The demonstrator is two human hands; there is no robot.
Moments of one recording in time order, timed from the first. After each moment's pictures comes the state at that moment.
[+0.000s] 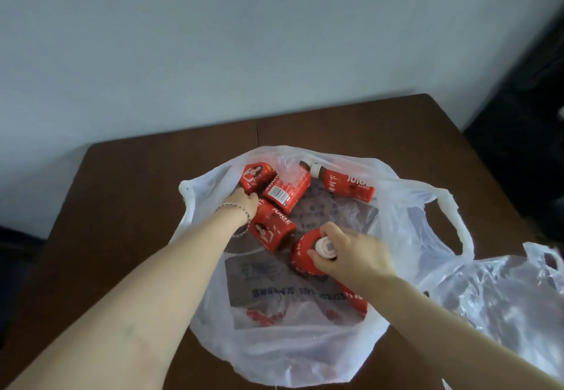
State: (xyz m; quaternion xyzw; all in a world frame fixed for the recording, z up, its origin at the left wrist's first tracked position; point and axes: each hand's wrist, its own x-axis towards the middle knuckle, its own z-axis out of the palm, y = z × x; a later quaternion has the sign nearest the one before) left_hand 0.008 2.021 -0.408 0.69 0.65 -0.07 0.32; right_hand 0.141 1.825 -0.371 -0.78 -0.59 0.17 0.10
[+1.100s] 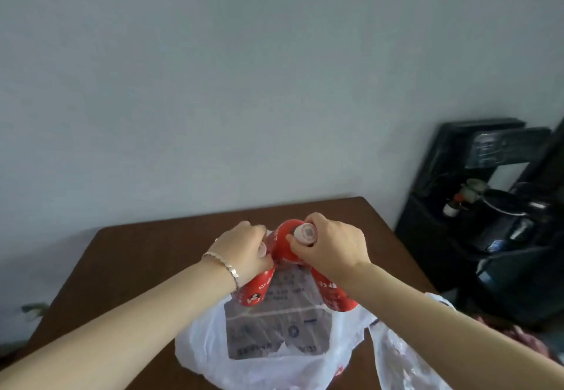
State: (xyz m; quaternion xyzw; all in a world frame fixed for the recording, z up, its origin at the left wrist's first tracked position) left_hand -0.021 1.891 -0.173 0.91 0.40 0.04 0.12; right_hand 0.121 1.805 -0.179 -0.82 -0.53 0.05 0.20
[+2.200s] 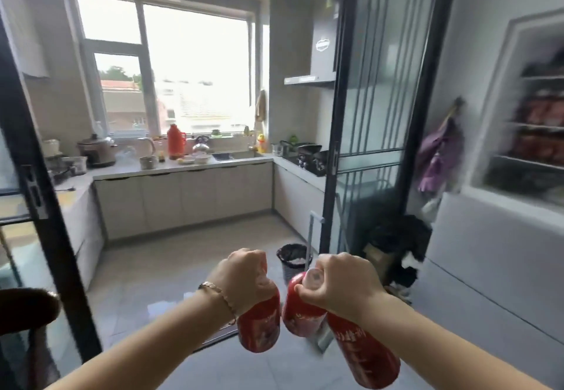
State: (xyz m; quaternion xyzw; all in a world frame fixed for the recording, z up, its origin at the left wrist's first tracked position) left_hand 0.069 1.056 -0.091 0.85 -0.48 0.05 0.22; right_hand -0.073 0.942 -0.079 -0.96 0.24 -0.16 0.02
